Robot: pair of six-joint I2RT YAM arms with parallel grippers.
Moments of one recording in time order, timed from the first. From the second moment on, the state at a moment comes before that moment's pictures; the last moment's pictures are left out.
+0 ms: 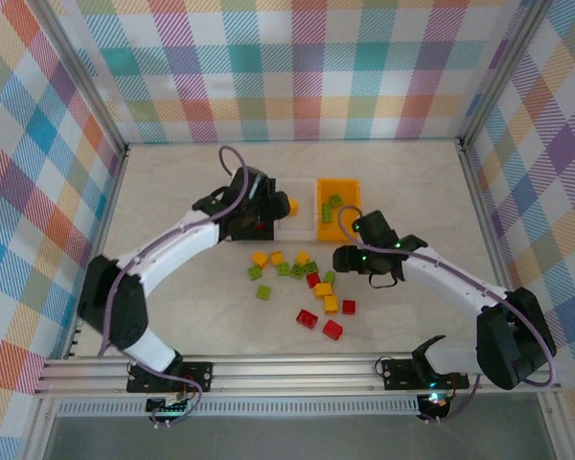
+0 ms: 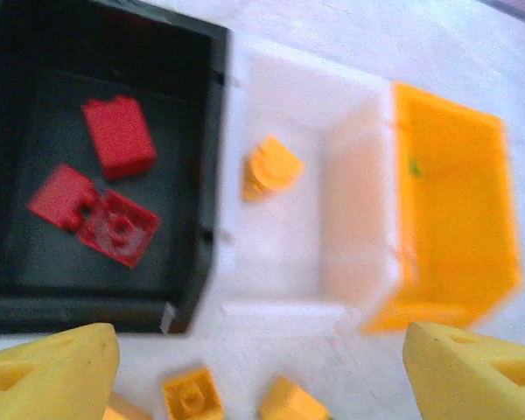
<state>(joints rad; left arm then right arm) -0.60 1.54 1.22 -0.47 -0.09 -0.71 0.58 1.30 0.80 -0.57 -0.07 0.49</state>
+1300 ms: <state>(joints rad) -0.54 0.89 0.74 -0.66 -0.12 -0.77 1.14 1.71 1.01 -0.70 0.05 0.32</state>
